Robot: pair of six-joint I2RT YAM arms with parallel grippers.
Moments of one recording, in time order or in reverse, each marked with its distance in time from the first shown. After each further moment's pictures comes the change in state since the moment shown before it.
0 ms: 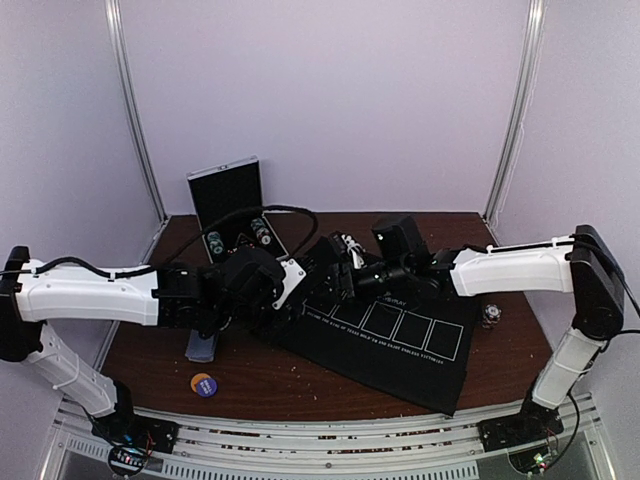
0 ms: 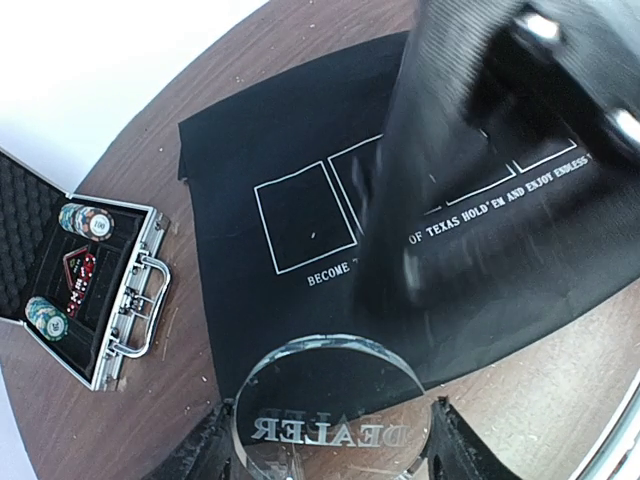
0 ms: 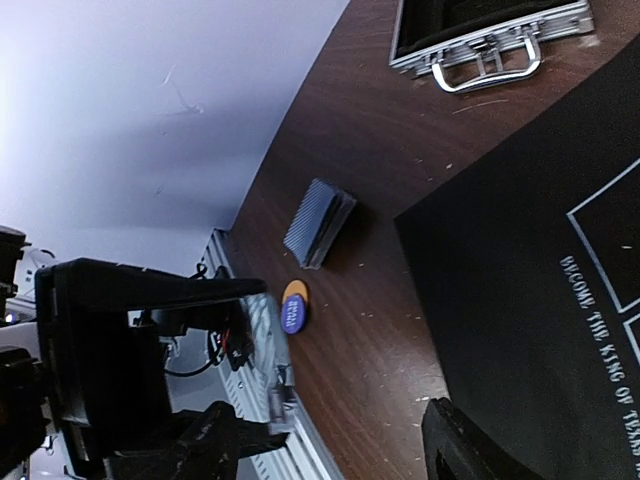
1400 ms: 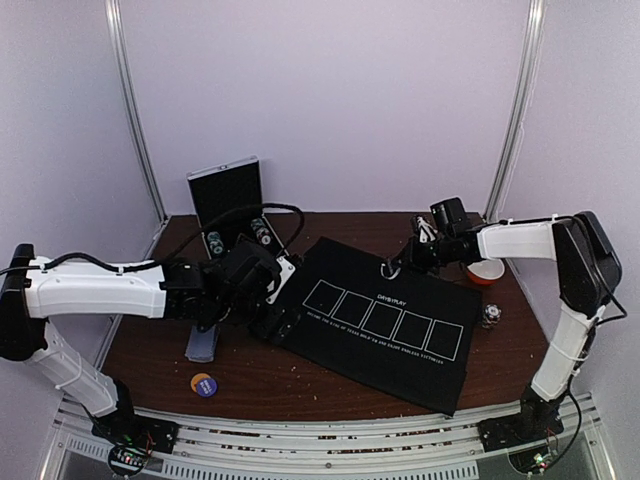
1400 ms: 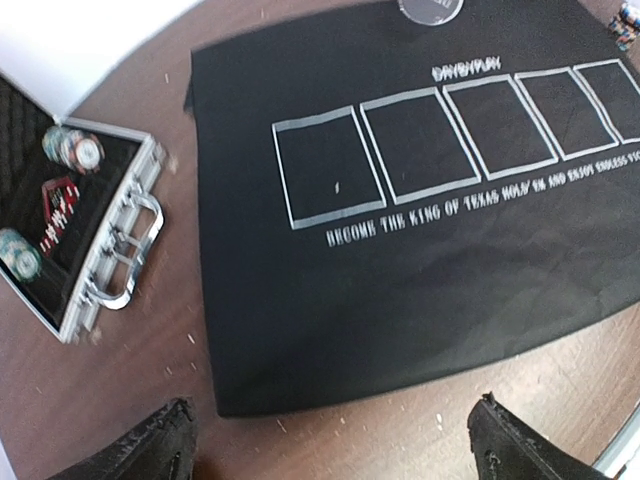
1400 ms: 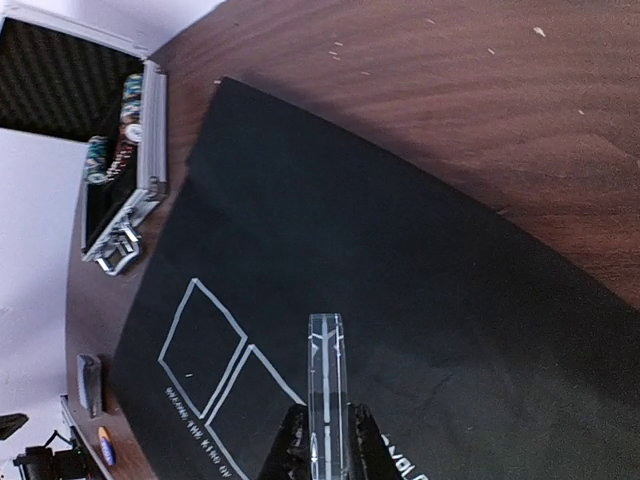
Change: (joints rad) left arm 0.089 0.032 -0.011 -0.030 0.062 -0.107; right arm -0.464 0.111 0.047 -0.196 0.134 -0.182
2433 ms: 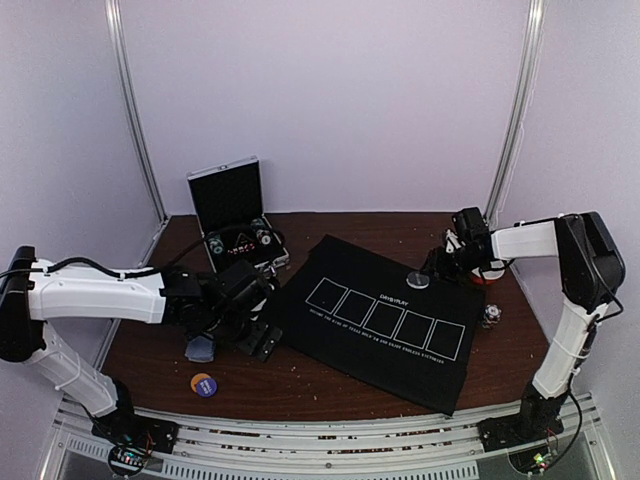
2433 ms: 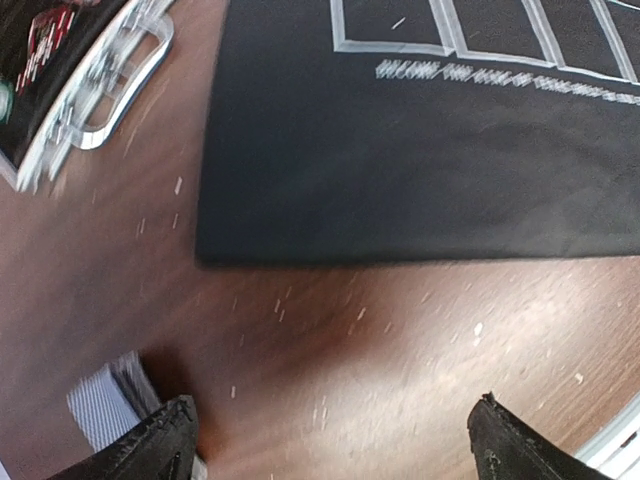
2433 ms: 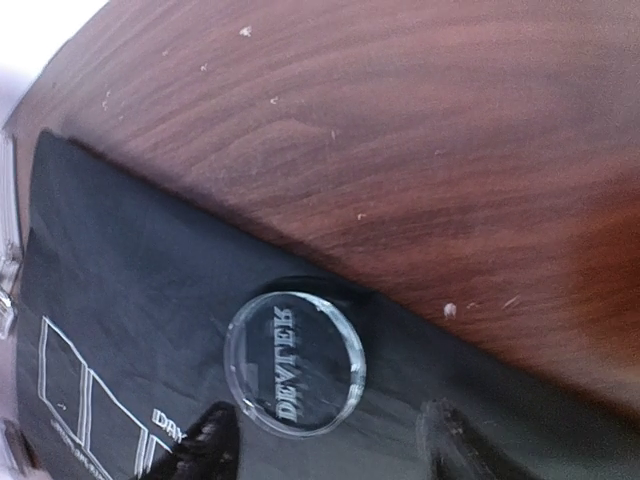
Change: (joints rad) left arm 0.032 -0.014 -0.088 -0.162 0.065 -0.227; right arm -0.159 0.023 -0.052 -0.100 0.179 -0.046
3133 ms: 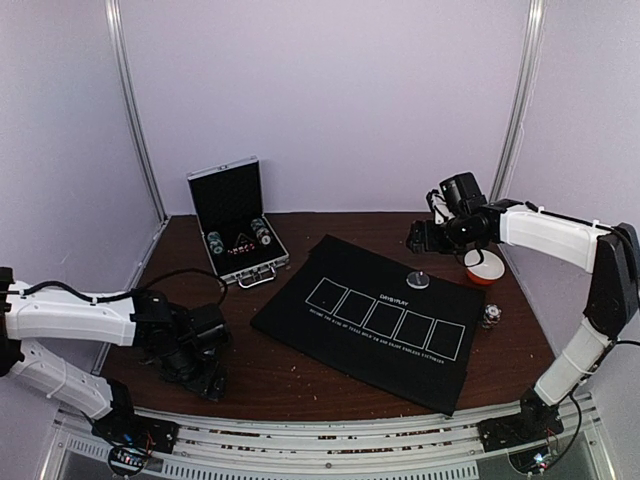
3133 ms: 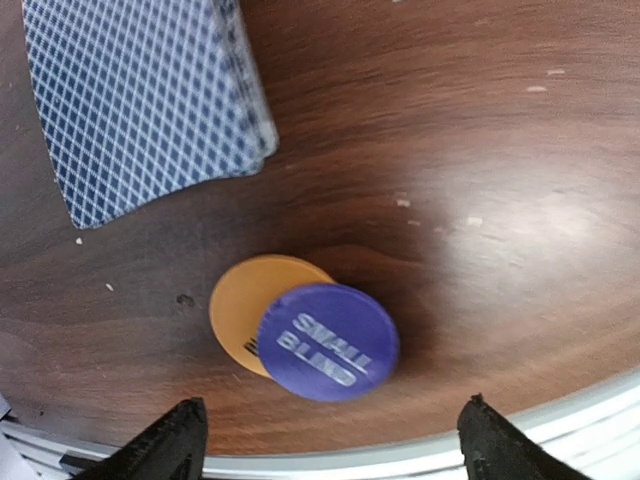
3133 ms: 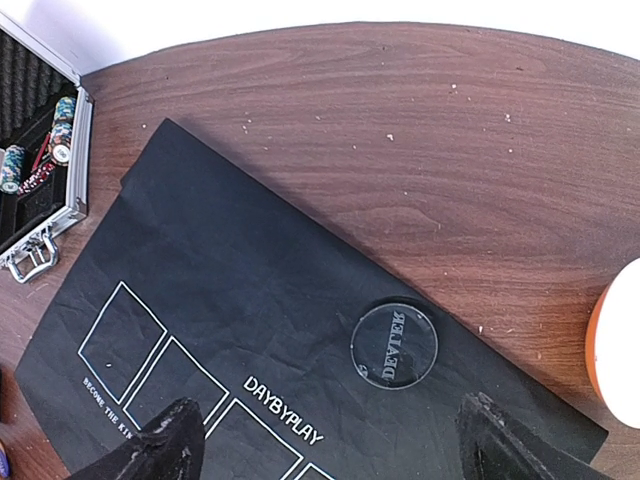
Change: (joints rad) left arm 0.010 -0.195 -0.251 -0.354 0.179 -0.396; right arm 0.188 -0.208 0.154 -0.221 0.231 -0.174
